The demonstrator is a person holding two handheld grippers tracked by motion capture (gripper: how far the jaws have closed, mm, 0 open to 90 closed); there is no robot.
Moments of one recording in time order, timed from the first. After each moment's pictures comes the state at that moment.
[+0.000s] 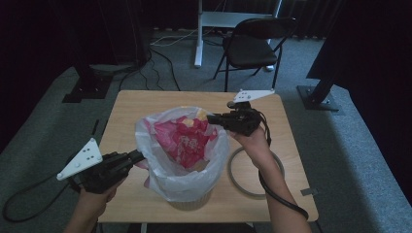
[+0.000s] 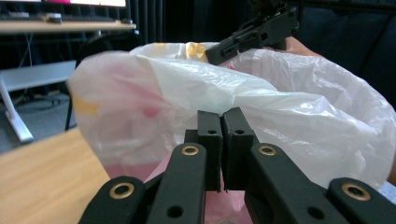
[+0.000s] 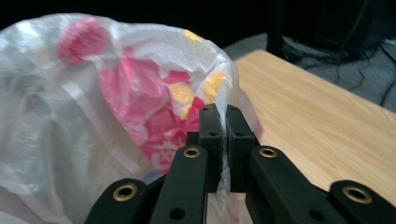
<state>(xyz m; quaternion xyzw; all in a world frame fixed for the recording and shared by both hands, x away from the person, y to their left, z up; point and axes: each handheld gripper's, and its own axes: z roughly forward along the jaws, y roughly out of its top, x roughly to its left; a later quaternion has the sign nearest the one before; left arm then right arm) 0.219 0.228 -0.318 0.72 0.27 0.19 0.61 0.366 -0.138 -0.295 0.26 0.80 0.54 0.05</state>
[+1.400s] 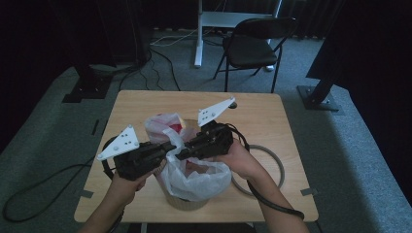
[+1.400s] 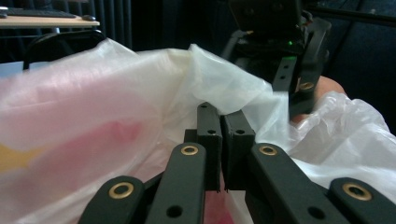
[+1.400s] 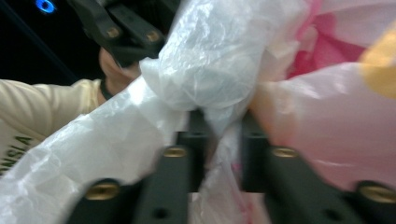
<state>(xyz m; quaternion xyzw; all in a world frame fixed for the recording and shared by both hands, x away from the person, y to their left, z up) 0.246 0.168 -0.307 0.73 0.25 0.14 0.62 0.321 -0.067 -0.290 0.08 0.86 0.49 -0.10</state>
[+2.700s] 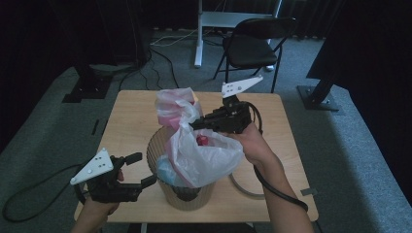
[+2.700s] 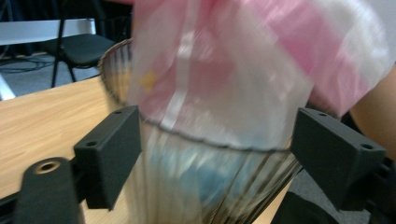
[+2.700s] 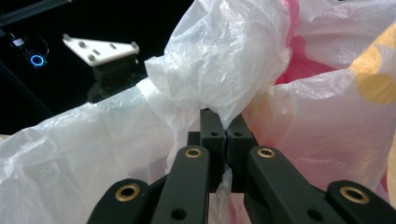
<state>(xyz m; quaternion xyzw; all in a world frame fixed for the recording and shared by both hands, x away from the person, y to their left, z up) 0.210 0.224 -0.347 0.75 0.31 0.14 0.57 0.348 -0.106 -0.251 0.13 0.81 0.56 -0.08</state>
